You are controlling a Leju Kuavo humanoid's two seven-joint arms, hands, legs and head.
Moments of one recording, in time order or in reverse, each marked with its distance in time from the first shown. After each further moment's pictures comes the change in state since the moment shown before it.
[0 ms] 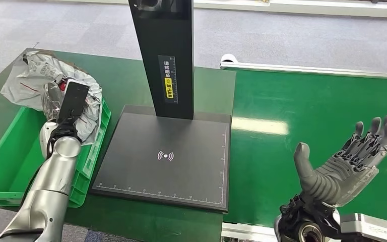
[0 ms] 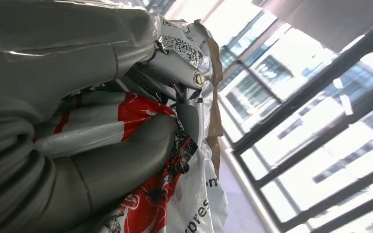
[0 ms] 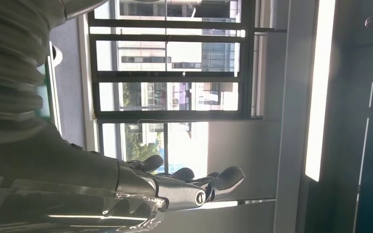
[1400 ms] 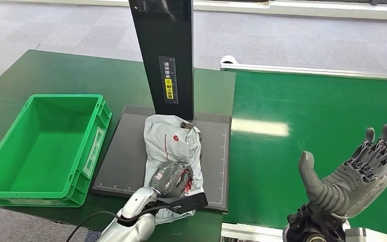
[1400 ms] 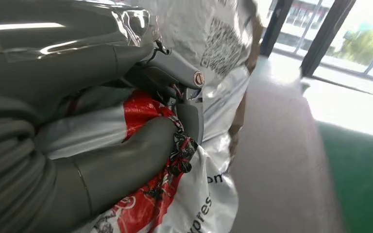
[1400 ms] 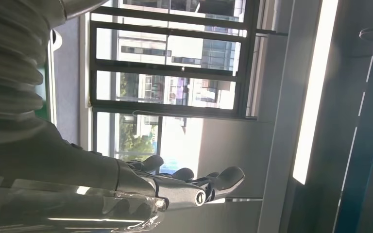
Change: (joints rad) left arm 0.373 -0.205 -0.548 -0.004 -0.319 -0.240 -0.012; right arm 0.066 0.007 -0.037 -0.083 0.083 0.049 0.017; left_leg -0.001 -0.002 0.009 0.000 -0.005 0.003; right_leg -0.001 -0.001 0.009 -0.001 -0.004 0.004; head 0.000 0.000
